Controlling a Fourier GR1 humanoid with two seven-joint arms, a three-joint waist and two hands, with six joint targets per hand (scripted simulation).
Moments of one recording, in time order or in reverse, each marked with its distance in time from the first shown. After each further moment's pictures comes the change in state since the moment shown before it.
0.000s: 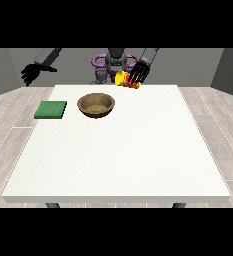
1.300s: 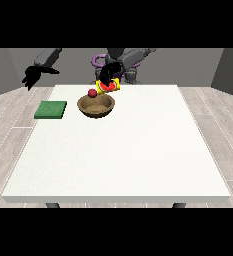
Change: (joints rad) left arm -0.147 -0.038 -0.445 -0.073 -0.500 -0.259 0.454; right arm -0.261 0.030 0.065 0.065 0.034 -0.069 0.069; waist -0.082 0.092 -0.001
